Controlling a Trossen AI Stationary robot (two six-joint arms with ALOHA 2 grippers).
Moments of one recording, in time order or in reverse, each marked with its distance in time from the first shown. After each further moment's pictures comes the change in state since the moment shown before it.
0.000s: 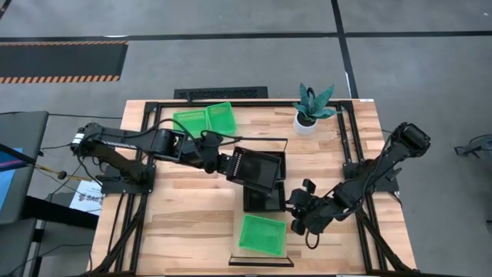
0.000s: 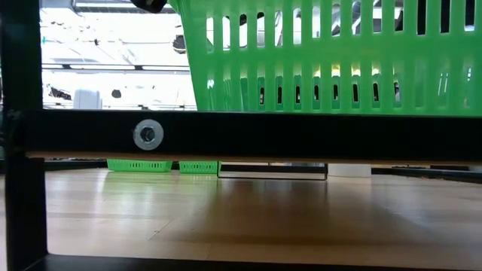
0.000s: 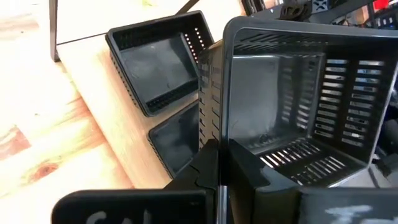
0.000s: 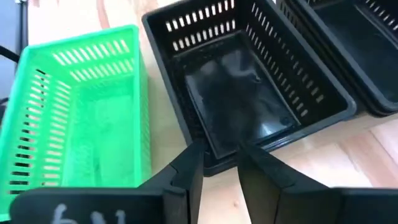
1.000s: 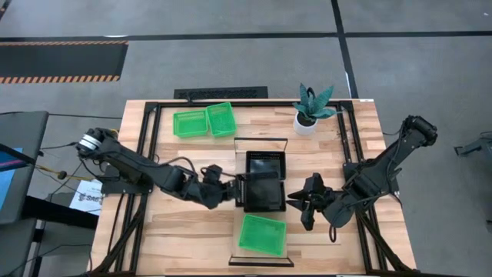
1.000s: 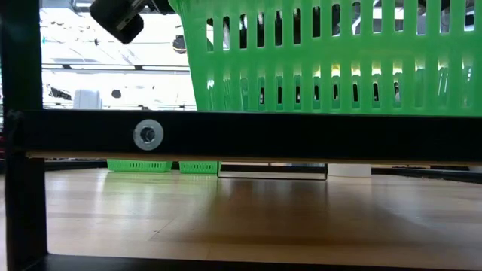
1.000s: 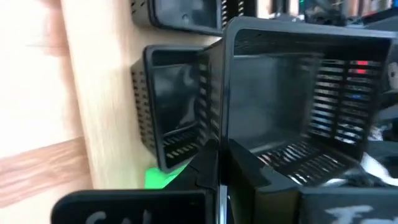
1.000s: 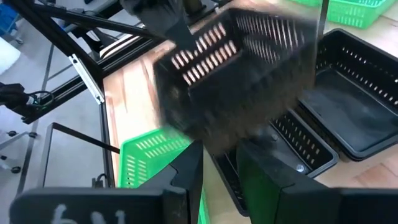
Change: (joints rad) left arm -0.236 0.102 -0.270 0.376 -0.236 -0.538; right arm 0.047 -0.180 0.077 -0.005 0.142 0.095
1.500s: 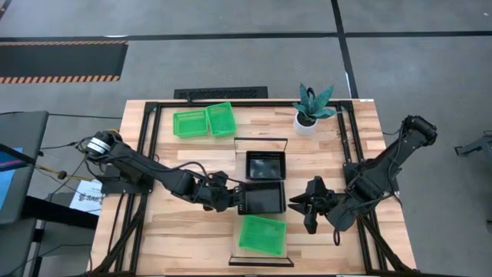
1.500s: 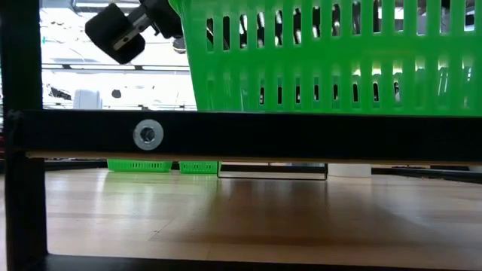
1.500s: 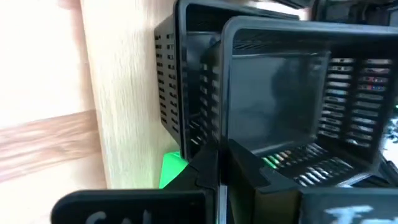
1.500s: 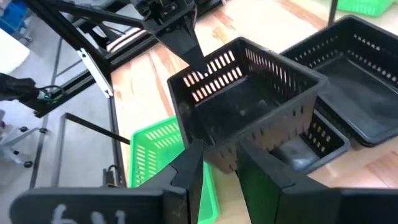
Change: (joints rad) left arm 0.018 0.094 0.000 0.030 0.139 -0.064; right arm 0.030 0.000 0.000 -0.007 -0.004 0.038
